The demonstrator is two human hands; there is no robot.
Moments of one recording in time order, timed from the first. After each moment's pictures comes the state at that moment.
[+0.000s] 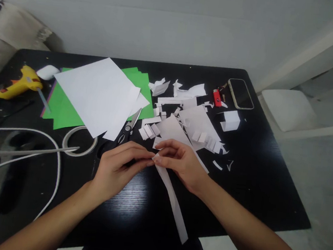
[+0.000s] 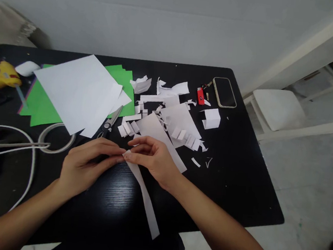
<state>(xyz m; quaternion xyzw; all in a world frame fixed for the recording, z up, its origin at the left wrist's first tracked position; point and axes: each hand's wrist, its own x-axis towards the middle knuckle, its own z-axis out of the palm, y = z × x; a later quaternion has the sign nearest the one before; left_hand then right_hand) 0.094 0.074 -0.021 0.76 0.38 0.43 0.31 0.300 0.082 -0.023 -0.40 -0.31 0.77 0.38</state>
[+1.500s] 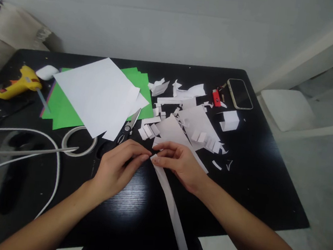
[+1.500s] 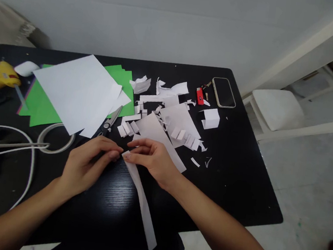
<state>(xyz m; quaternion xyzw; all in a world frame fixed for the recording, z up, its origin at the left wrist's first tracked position) 0.091 0.073 -0.021 0.77 0.41 0.39 0.30 0.299 0.082 -0.027 -0.41 -0.29 0.78 0.36</state>
